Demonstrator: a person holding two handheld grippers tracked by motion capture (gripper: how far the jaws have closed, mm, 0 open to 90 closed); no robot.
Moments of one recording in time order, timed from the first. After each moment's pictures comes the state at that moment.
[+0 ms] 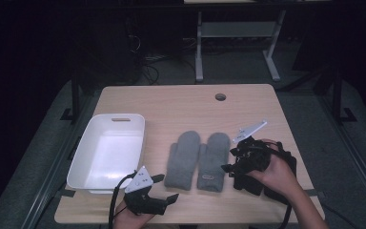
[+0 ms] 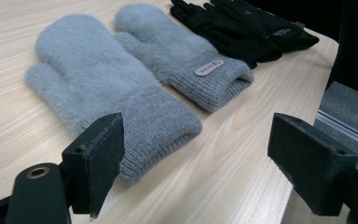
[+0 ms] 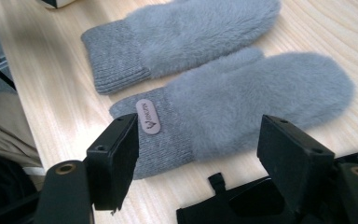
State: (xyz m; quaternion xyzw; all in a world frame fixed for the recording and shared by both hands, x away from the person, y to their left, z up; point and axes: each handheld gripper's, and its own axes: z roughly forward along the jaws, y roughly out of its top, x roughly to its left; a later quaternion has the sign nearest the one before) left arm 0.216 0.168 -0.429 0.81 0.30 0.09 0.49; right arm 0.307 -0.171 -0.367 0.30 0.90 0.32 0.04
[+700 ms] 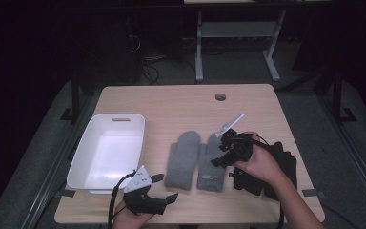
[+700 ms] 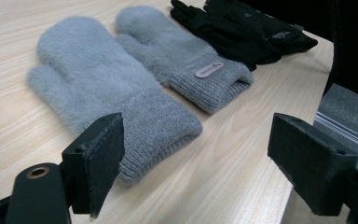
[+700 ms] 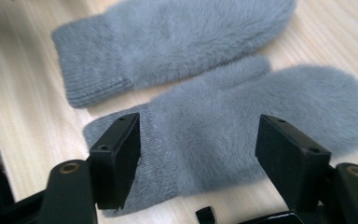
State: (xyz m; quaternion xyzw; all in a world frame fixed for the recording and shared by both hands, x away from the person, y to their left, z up) left arm 0.216 0.169 -0.428 0.81 0.30 0.09 0.49; right arm 0.344 -0.135 -0.382 0.28 0.92 0.27 0.02
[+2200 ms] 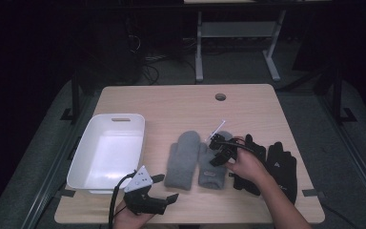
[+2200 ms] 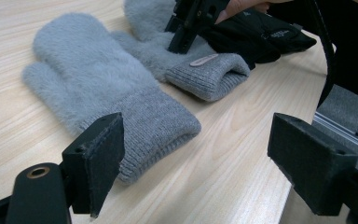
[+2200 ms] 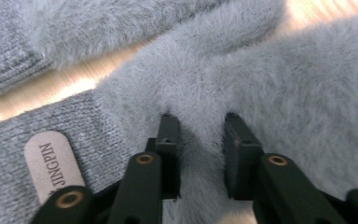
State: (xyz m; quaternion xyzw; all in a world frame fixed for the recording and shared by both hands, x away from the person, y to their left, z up) left arm 0.216 0.169 -0.429 0.81 0.30 0.08 0.49; right arm 0.367 -0.111 -0.436 0.32 0.93 0.17 0.02
